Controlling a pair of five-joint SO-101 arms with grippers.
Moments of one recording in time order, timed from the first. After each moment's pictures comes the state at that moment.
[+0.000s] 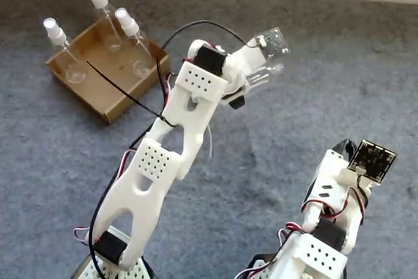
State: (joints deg) left arm 23.6 65.5 -92.3 100.8 -29.1; right arm 27.5 -90.5 95.9 22.2 4.7
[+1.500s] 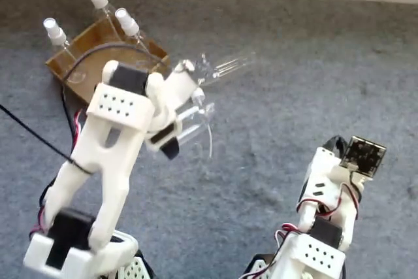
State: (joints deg) left arm 11.0 -11.8 8.8 95.1 -29.1; right arm 22.3 -90.5 95.9 22.7 4.7
